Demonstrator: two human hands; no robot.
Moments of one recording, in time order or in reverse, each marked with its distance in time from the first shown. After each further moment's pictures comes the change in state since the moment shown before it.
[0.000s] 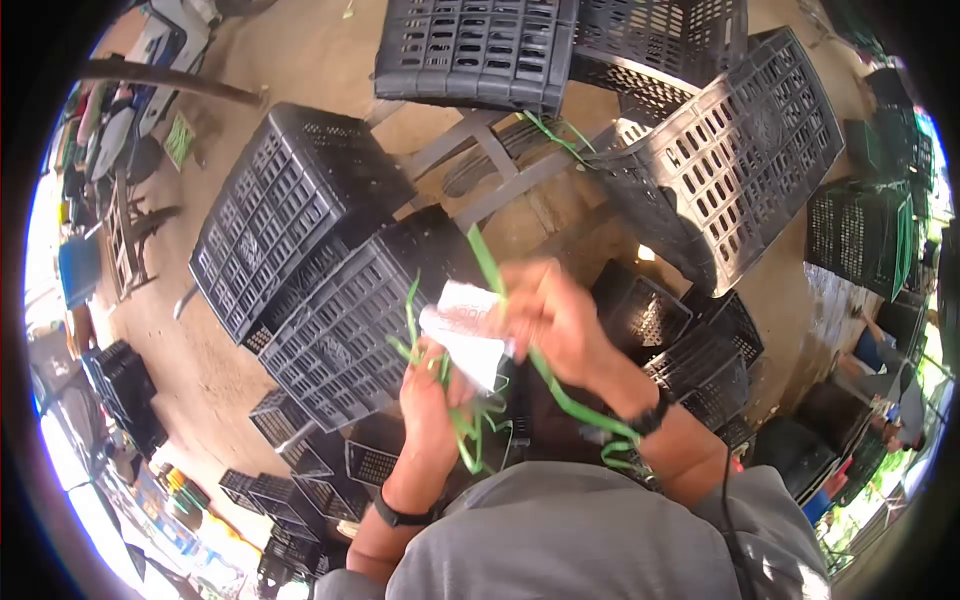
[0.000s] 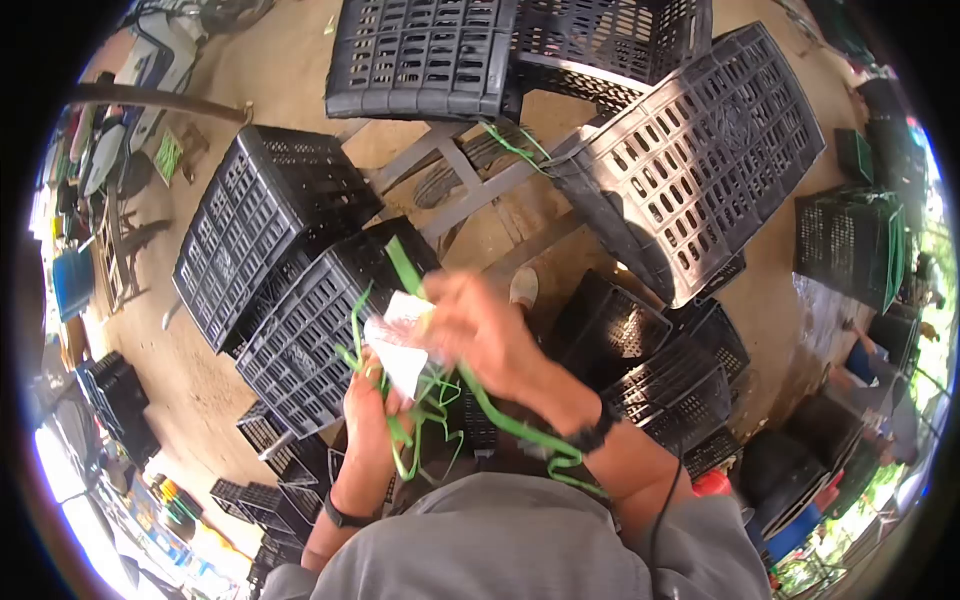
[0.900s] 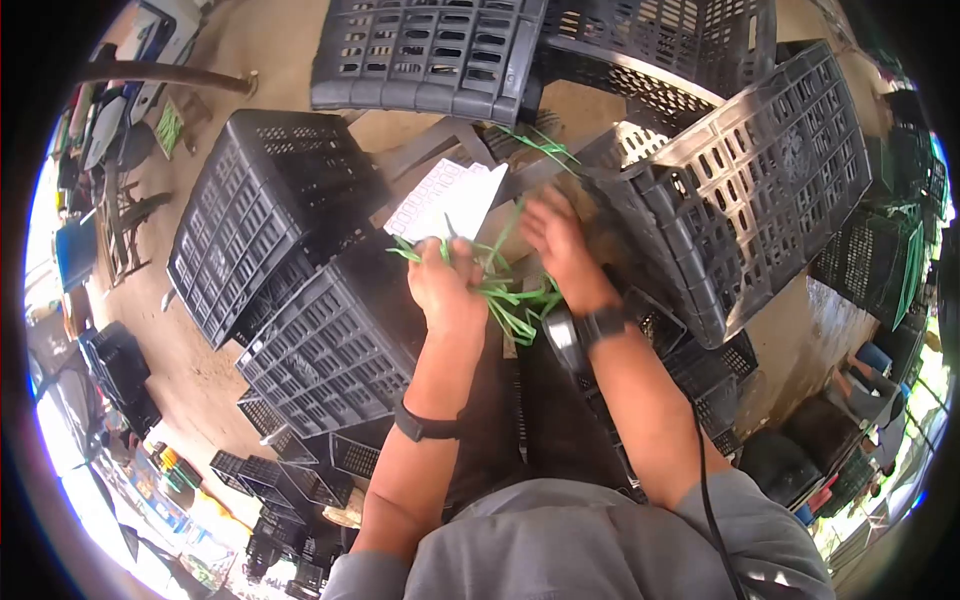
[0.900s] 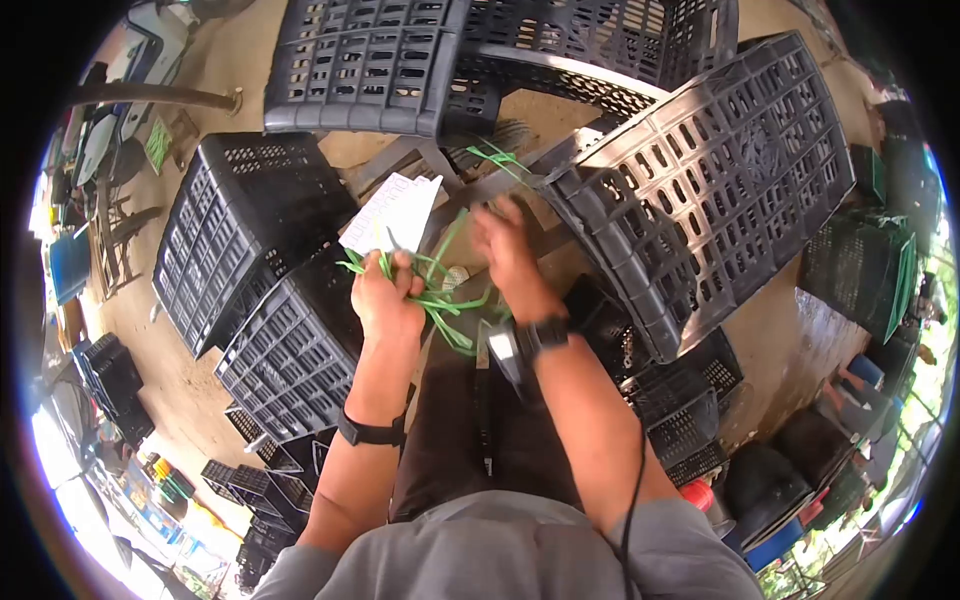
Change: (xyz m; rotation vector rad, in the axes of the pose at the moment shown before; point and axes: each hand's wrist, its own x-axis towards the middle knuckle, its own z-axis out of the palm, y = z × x) left_hand 0.146 -0.031 0.115 -0.130 0.332 0.169; right_hand 0.140 0.120 -0.115 0.517 0.679 0.334
